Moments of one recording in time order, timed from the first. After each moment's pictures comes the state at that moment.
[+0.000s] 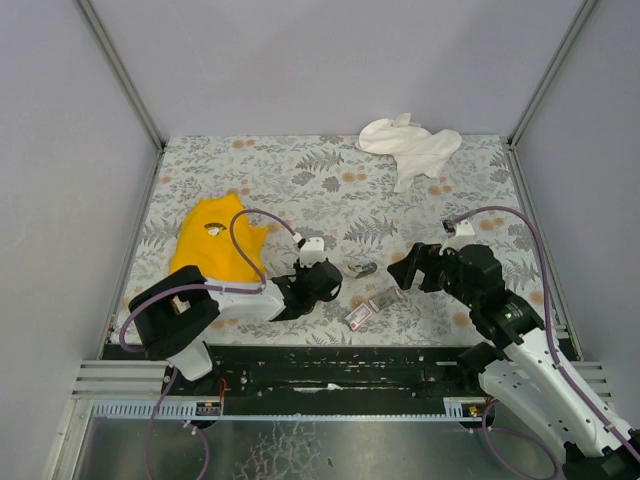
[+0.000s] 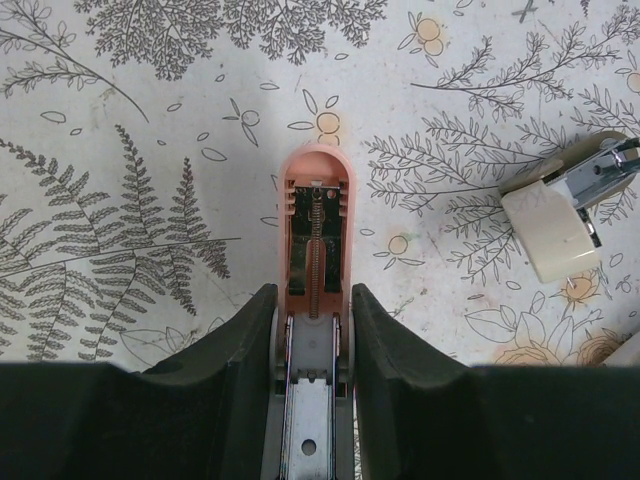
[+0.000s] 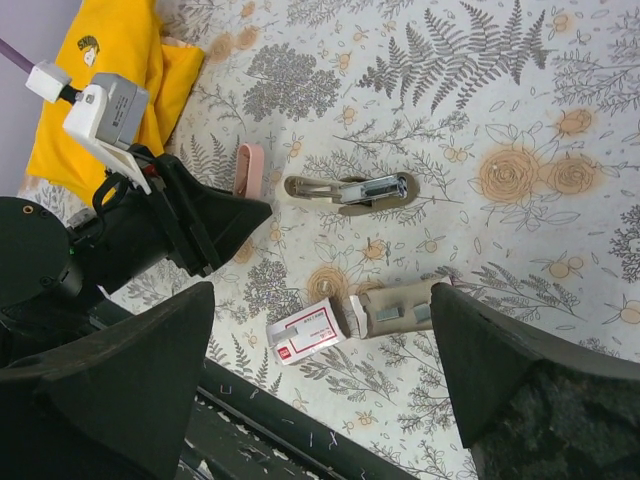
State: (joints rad) left arm -1.01 1.61 0.70 0.04 -0.57 -0.82; right arm 0.50 0.61 0.60 -0.42 -0.09 0.50
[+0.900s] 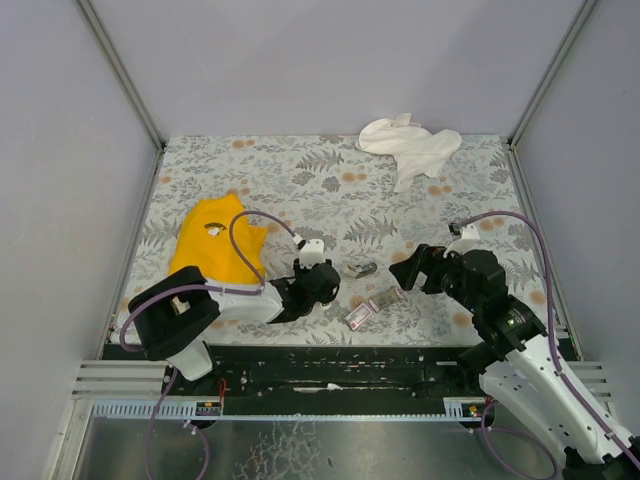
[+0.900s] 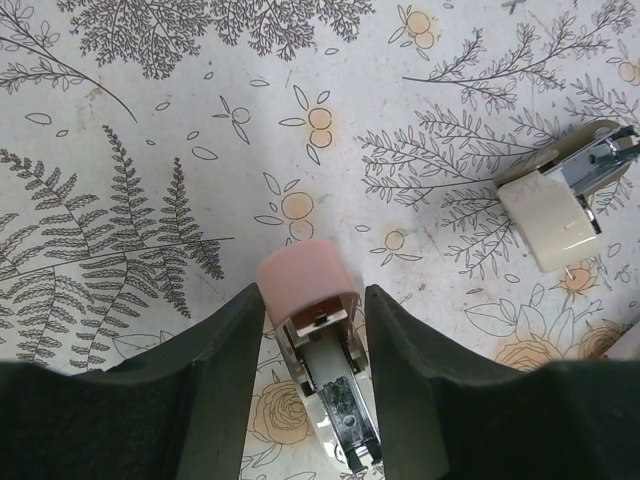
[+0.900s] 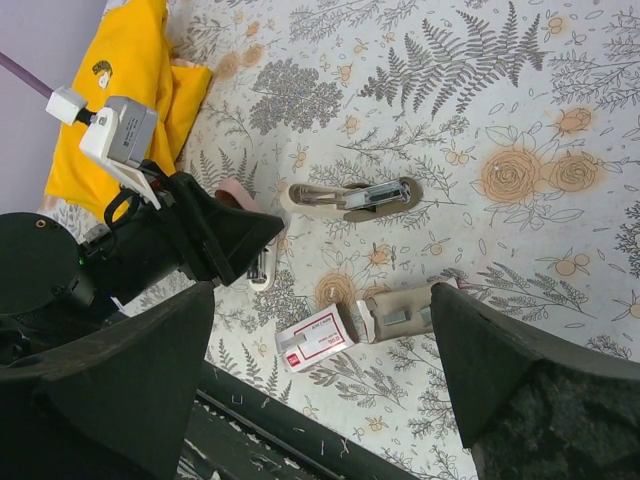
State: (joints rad) left arm -1.01 1.62 0.67 0.11 -0.56 -0.79; right arm 0.50 0.56 0.56 -0.41 -0.07 0.55
